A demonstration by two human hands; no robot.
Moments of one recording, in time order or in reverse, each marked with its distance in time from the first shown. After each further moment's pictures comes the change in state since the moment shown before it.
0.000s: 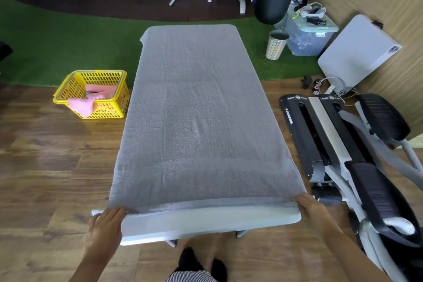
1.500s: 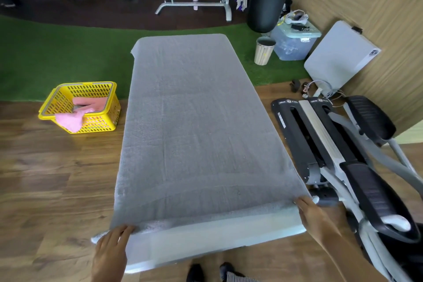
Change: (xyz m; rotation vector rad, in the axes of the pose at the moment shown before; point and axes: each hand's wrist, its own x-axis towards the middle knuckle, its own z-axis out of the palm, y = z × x) left_hand 0.001 -0.008 0.005 -0.144 -0.055 0.021; right_hand 0.010 -0.041 -0.013 -0.306 -0.160 0.221
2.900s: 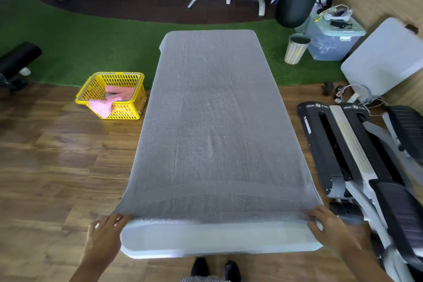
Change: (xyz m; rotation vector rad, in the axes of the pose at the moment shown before) left_hand 0.011 -0.028 -0.014 0.286 -0.057 -0.025; right_hand 0.032 0.028 0.012 0.257 0.092 -0.221
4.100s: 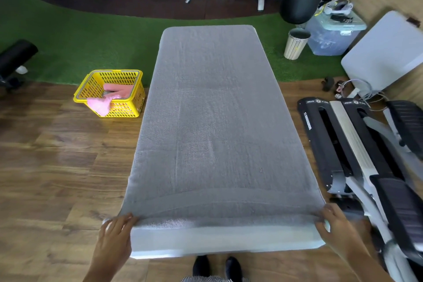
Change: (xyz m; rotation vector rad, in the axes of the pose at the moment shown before) left_hand -0.004 0.023 0.000 -0.126 0.060 0.015; right_hand -0.013 0.022 0.013 -0.004 0.021 0.186
